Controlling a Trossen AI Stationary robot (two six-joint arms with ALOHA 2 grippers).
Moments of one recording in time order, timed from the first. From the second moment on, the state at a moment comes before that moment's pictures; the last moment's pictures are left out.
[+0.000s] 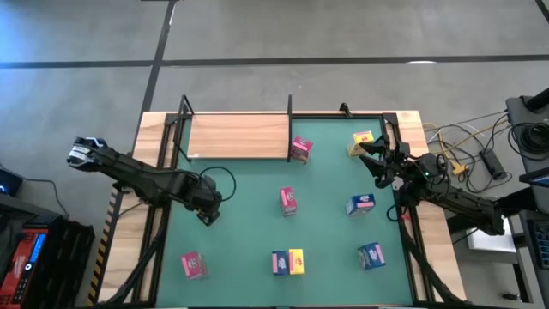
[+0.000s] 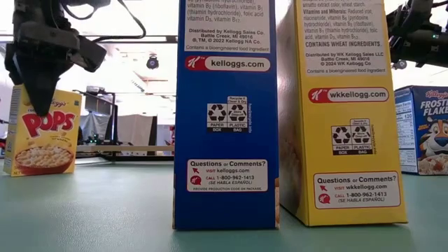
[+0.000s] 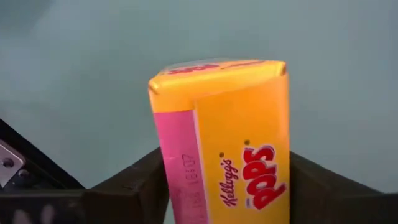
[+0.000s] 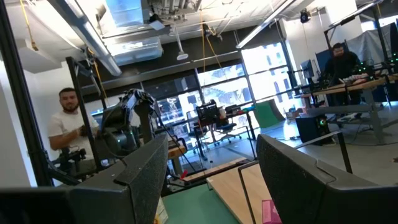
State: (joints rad) left arm -0.28 1.23 0.85 -1.12 -0.04 -1.11; right arm -0.48 0.06 0.01 0.40 -0.21 0.34
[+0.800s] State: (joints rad) left arm -0.27 1.19 0.85 -1.10 -0.20 -0.88; right arm -0.48 0.06 0.01 0.40 -0.21 0.34
